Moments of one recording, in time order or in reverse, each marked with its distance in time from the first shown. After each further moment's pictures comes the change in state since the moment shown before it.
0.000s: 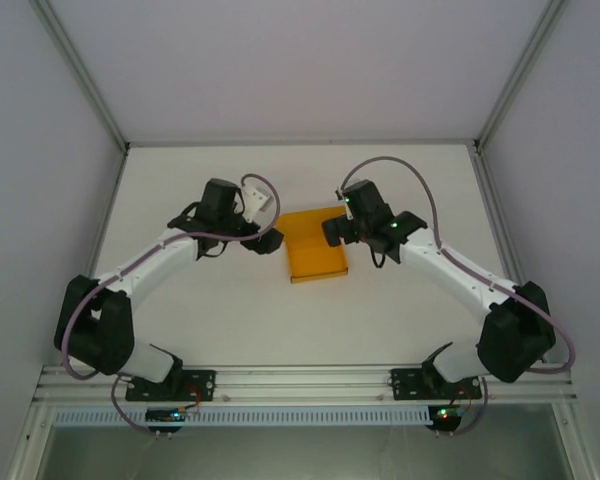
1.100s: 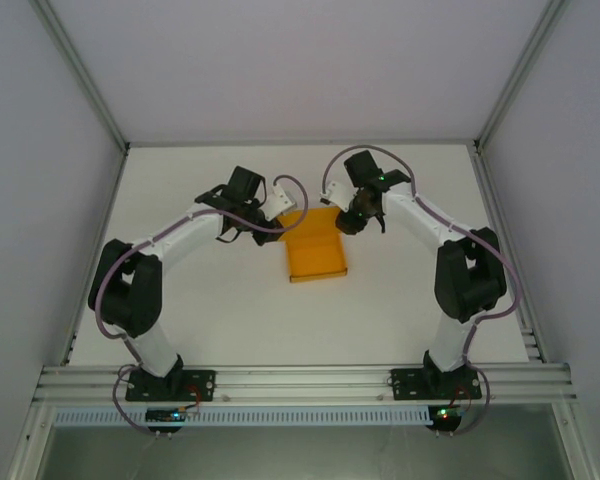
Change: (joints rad) left arm -0.038 0.244 0.239 -0.187 0.026 0.282; right arm -0.162 0.395 0.346 -0.283 -0.254 -0.693
